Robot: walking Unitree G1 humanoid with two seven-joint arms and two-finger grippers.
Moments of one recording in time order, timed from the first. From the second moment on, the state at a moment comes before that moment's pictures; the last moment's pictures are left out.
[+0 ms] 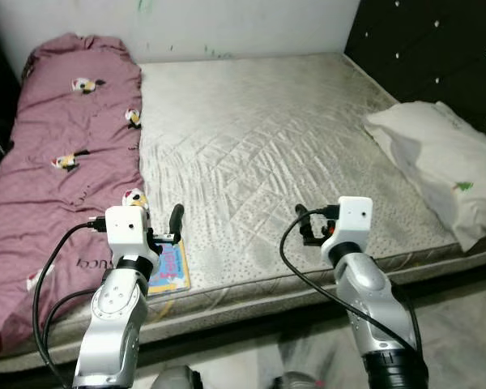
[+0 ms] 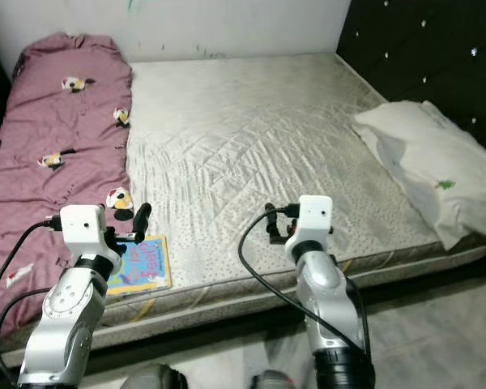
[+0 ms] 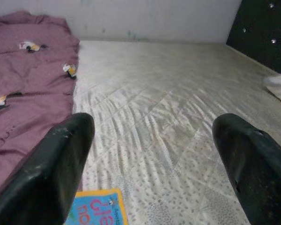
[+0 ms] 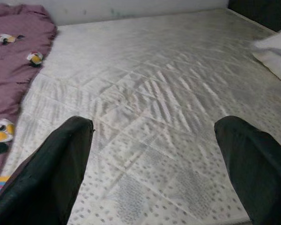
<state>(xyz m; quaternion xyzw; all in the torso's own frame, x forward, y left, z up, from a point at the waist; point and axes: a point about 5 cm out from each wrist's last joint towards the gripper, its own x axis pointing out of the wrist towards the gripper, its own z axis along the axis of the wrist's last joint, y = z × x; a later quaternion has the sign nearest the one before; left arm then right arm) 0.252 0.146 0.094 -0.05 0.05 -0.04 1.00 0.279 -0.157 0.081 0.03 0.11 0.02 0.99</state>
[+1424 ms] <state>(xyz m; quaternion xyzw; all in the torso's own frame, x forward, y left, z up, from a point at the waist) 0.251 0.145 0.097 -0.04 0.04 -0.04 1.00 0.279 -0.152 0.080 0.02 0.11 0.04 0.99</state>
